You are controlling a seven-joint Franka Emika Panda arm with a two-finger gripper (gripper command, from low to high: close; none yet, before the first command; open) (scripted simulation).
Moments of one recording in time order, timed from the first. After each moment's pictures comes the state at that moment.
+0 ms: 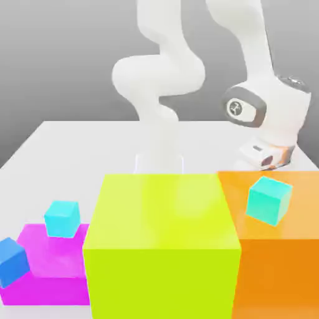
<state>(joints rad) 0.25 -0.02 0.59 -2.92 0.02 2.86 1.06</state>
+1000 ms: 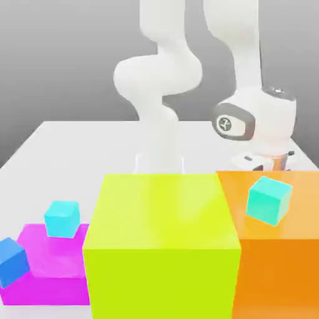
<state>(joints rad) 0.54 -0.01 0.31 -2.93 -0.01 2.92 1.14</state>
